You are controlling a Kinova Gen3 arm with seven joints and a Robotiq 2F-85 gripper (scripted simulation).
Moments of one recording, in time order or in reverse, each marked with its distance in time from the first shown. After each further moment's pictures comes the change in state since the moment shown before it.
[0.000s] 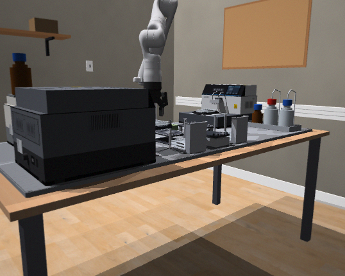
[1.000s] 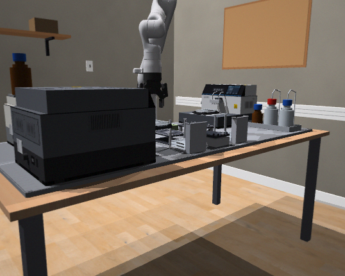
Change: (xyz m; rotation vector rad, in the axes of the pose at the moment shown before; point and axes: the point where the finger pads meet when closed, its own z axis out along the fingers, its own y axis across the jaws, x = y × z) arm 0.000 0.000 -0.037 0.000 0.000 0.000
